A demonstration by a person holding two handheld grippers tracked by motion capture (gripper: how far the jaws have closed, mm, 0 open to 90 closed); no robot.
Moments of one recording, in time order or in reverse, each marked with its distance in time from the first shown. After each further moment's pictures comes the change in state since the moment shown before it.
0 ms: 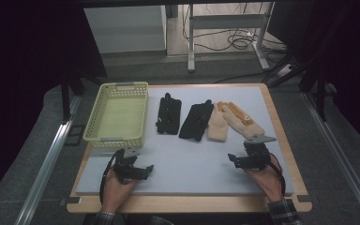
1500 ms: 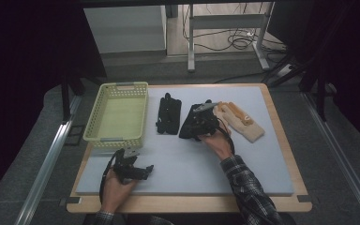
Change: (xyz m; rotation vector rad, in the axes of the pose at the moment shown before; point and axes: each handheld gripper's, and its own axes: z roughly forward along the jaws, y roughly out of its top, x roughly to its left) left arm 0.000 0.000 0.000 -0.002 -0.003 -0.001; right arm 0.052 0.128 0.126 0.002 0.131 -0.104
